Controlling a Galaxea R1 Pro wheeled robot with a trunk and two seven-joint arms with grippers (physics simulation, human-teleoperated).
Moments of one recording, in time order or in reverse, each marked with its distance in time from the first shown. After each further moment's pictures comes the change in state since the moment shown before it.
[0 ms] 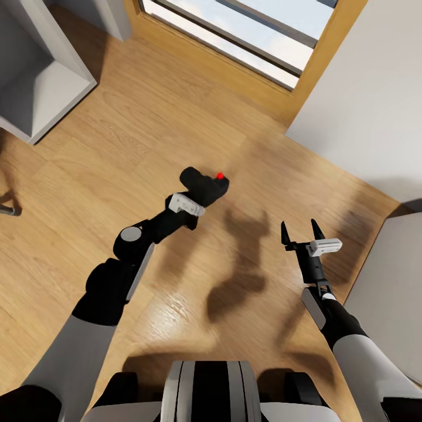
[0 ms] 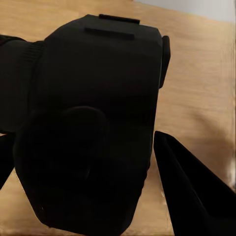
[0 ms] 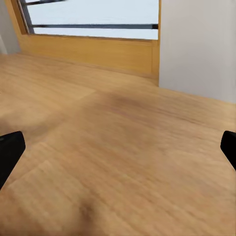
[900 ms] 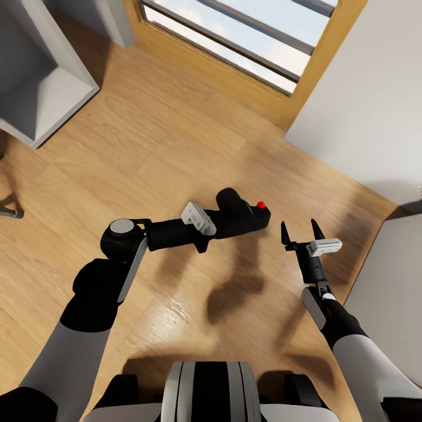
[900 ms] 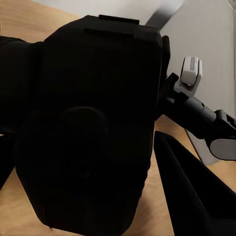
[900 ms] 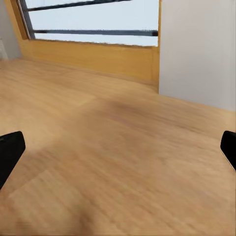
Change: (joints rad) left arm 0.002 0.007 -0.014 -0.188 0.025 0.311 -0.497; right arm 0.000 0.000 0.000 0.000 0.000 0.000 0.000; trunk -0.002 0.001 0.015
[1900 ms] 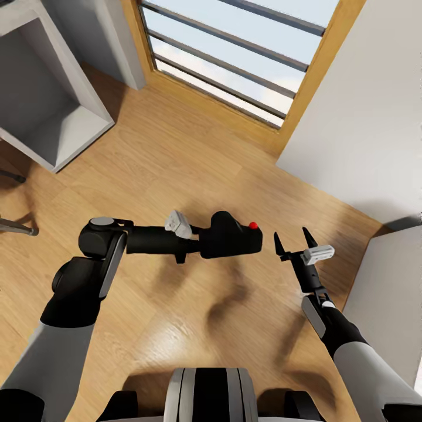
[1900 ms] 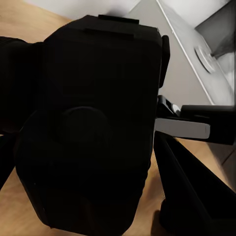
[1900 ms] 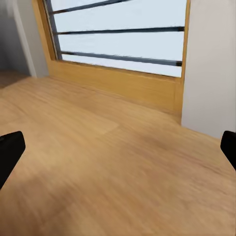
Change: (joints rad) left arm 0.000 0.076 0.094 0.006 0.035 0.230 -0.296; right arm 0.030 0.000 0.006 0.033 0.003 0.001 0.088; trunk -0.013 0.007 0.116
